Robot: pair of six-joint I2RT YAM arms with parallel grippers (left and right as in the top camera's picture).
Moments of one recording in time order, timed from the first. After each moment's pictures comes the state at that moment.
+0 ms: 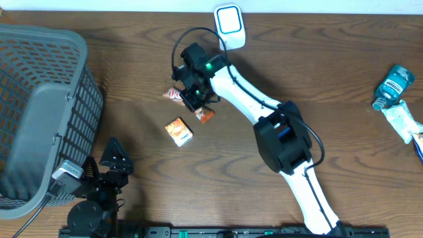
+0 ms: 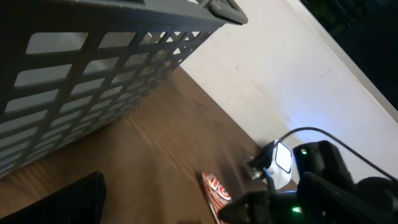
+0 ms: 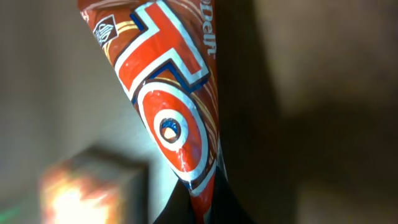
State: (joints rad) left arm -0.07 0.01 0.43 -0.61 -0.25 -0.78; right arm 0.63 2.45 2.10 -0.98 -0.43 -0.04
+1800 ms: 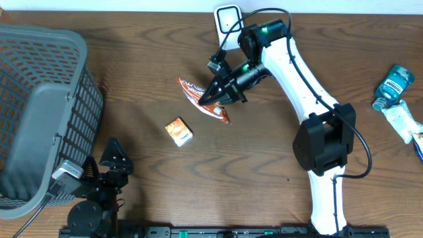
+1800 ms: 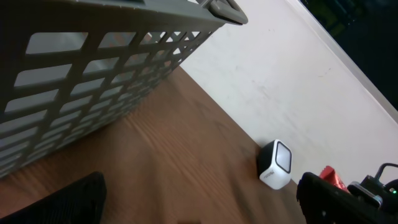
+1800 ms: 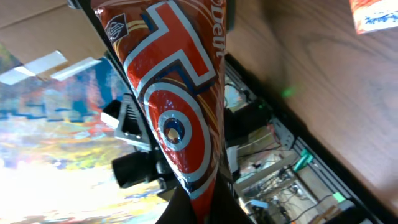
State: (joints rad) left arm -0.07 0.01 0.43 -0.61 -0.25 -0.78; right arm 0.41 2.26 2.14 -1.70 -1.24 0.05
